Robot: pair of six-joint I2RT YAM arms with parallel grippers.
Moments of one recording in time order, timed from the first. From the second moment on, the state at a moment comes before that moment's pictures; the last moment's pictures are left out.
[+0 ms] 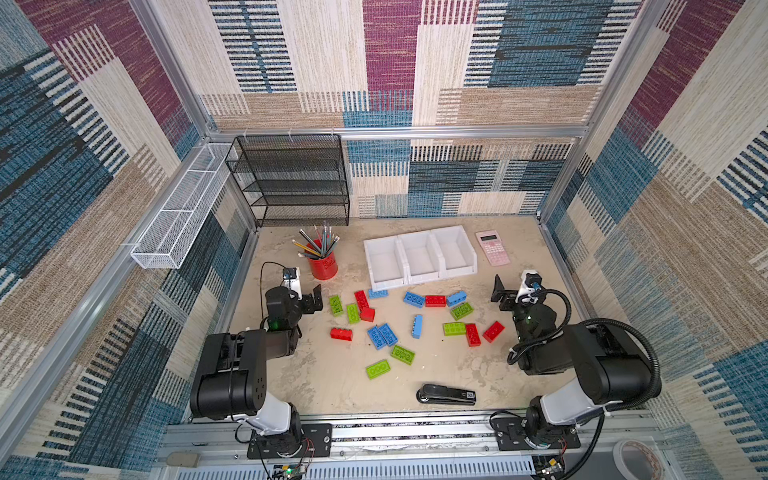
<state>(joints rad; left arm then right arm) 0.08 1.55 0.44 0.71 0.14 -0.01 0.00 1.56 0.19 1.35 0.09 0.03</state>
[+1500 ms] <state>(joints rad) -0.13 0.74 0.66 -0.22 0.22 -0.62 0.46 1.16 0.66 -0.28 0.16 0.33</state>
